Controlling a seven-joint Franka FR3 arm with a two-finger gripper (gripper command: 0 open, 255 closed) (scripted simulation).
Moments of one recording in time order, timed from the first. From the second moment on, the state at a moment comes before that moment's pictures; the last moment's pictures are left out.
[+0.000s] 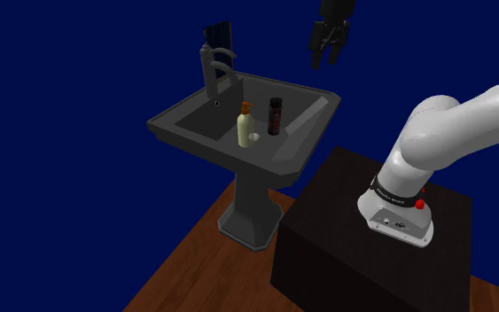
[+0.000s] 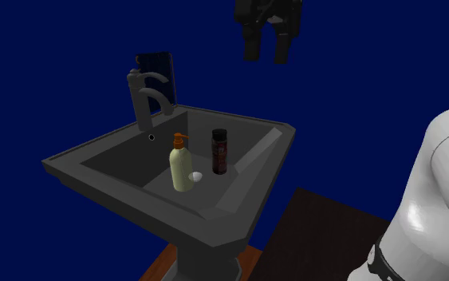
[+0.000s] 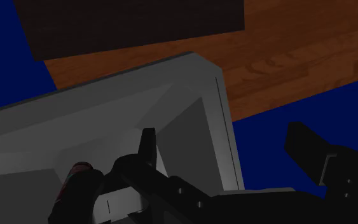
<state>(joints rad) -0.01 -0.81 -0.02 -2.37 0.12 1.53 0.09</state>
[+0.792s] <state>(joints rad) -0.06 -0.57 -0.10 -2.41 0.05 1.81 0.01</state>
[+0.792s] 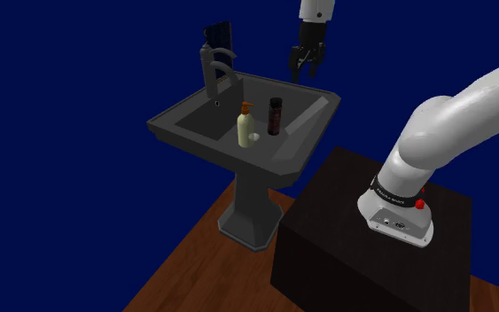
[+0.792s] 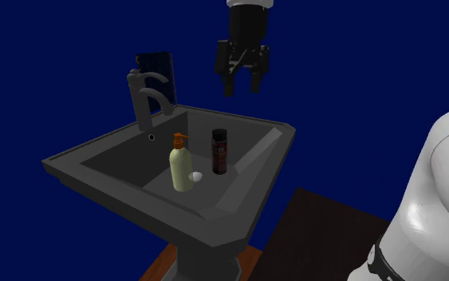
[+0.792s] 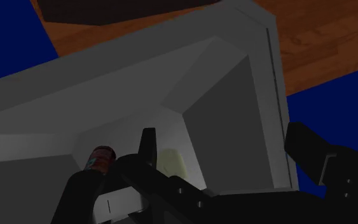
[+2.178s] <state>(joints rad) -0.15 0.16 -0.23 -2.09 0.09 2.25 -0.16</state>
